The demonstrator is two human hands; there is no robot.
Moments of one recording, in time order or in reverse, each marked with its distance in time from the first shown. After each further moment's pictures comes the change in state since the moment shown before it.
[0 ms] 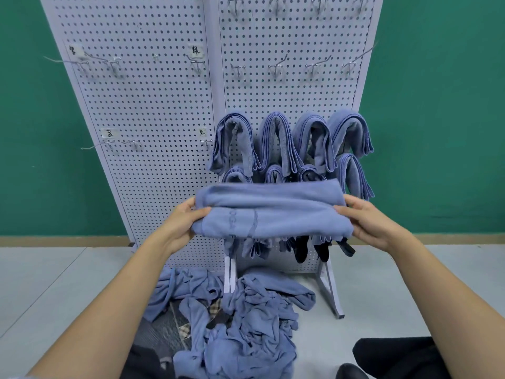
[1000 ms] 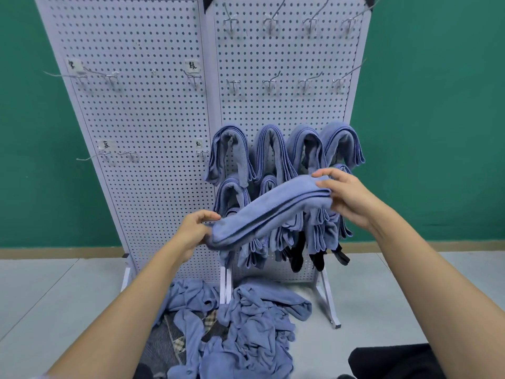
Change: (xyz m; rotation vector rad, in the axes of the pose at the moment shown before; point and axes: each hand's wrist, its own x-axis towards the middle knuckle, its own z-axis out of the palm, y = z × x) left_hand 0.011 -0.006 0.025 0.309 0.127 -0.005; right_hand 0.003 -0.073 0.051 -0.107 0.138 -0.135
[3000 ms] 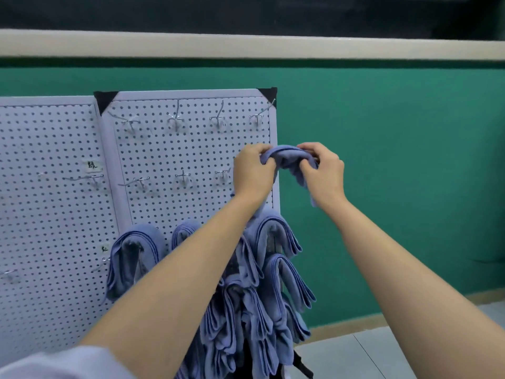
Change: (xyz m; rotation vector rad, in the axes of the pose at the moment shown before) left_hand 0.061 0.323 0.259 0.186 0.225 0.957; right_hand 0.134 -0.141 -0.134 -0.468 0.688 -0.726
